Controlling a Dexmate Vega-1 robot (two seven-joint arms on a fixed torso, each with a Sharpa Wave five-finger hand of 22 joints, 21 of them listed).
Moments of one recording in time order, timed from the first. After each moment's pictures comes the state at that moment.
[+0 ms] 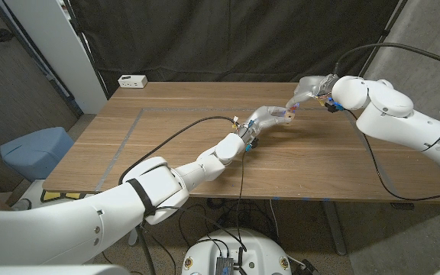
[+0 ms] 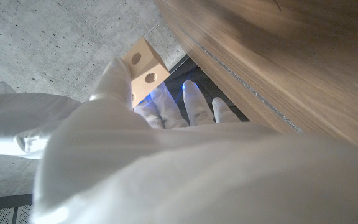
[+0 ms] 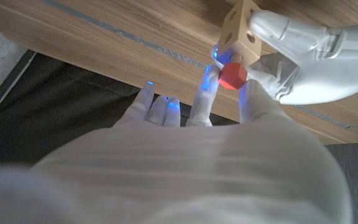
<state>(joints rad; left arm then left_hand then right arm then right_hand) 0.34 -0.08 0.90 -0.42 -0.09 -0.75 0.11 0.95 0.08 0.26 -0.16 0.20 0.86 -0.17 0.21 0.20 0.83 -0.22 0.32 0.60 0.49 -0.04 0.25 0.30 0.13 0.10 0.21 0.18 -0.56 -1.07 -0.64 -2.15 -0.41 -0.68 0.47 0.74 -0.04 0.46 -0.13 0.19 0.85 -0.02 0.79 0.20 0.33 0.08 0.27 0.24 0.25 0.04 0.26 0.22 0.42 0.08 0.20 0.17</state>
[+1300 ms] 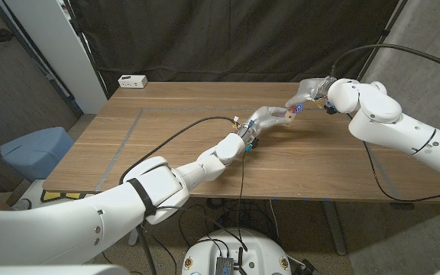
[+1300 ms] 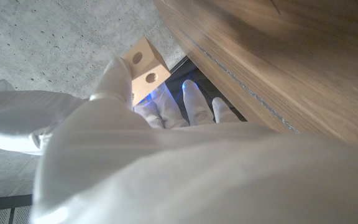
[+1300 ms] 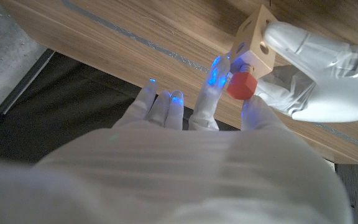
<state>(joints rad) 0.34 -0.09 0.89 -0.42 -0.10 -0.74 0.10 0.95 0.08 0.26 -0.16 0.20 0.86 -0.17 0.21 0.20 0.83 -0.21 0.33 0.61 0.50 -0.05 0.25 0.30 0.14 0.11 0.21 0.18 -0.54 -1.04 -0.69 -2.14 -0.55 -0.73 0.54 0.62 -0.03 0.42 -0.10 0.18 1.05 -0.03 0.78 0.18 0.43 0.06 0.28 0.22 0.32 -0.01 0.27 0.21 0.46 0.04 0.20 0.17</state>
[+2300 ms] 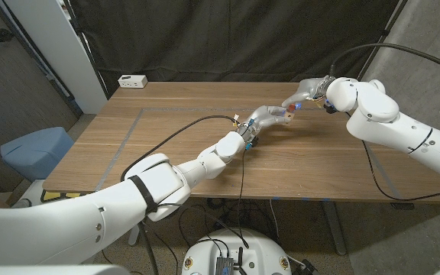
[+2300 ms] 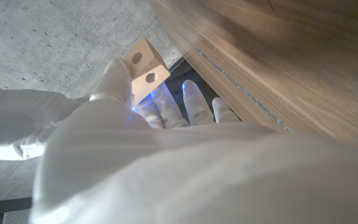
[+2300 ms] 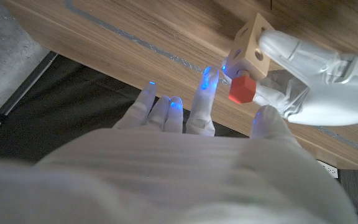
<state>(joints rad) 0.32 -0.10 0.90 -0.39 -0.12 -0.72 0.09 0.95 0.08 0.26 -0.16 0.20 0.86 -0.17 0.20 0.20 0.83 -0.21 0.33 0.60 0.50 -0.05 0.25 0.29 0.14 0.11 0.21 0.18 -0.53 -1.02 -0.69 -2.13 -0.60 -0.73 0.59 0.43 -0.08 0.33 -0.07 0.18 0.81 0.04 0.59 0.18 0.35 0.12 0.22 0.21 0.27 0.06 0.23 0.21 0.41 0.08 0.19 0.17</state>
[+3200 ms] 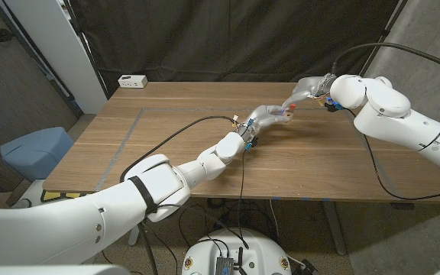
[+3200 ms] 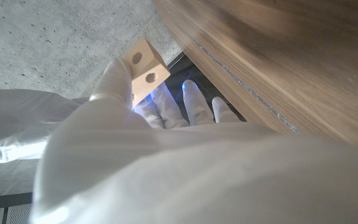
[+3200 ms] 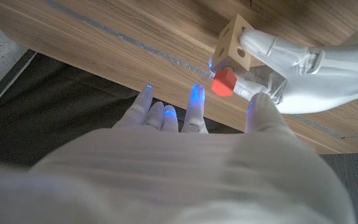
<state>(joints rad) 0.33 -0.10 0.90 -0.39 -0.12 -0.73 0.12 0.95 0.08 0.27 -0.16 0.20 0.86 -0.17 0.20 0.20 0.83 -0.21 0.33 0.60 0.50 -0.05 0.25 0.29 0.14 0.10 0.21 0.18 -0.56 -1.04 -0.63 -2.15 -0.48 -0.66 0.56 0.55 -0.06 0.38 -0.17 0.19 0.53 0.03 0.42 0.20 0.17 0.14 0.19 0.23 0.18 0.11 0.20 0.20 0.34 0.11 0.18 0.17</state>
